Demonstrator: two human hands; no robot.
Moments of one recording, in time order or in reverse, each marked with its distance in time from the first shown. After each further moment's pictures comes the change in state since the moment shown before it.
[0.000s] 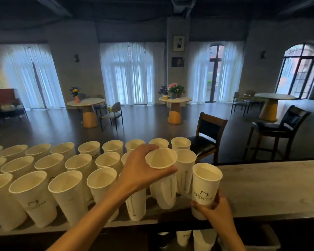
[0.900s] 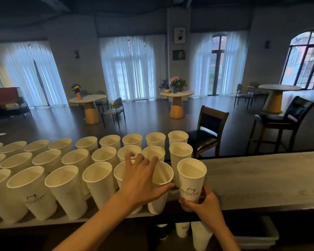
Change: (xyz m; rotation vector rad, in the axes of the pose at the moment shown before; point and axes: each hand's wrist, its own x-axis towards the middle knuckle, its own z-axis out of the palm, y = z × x) left_hand -0.022 -0.025 0.043 0.759 -0.136 0.169; right_hand -0.005 0.002 0.011 -0.103 -0.138 -0.053
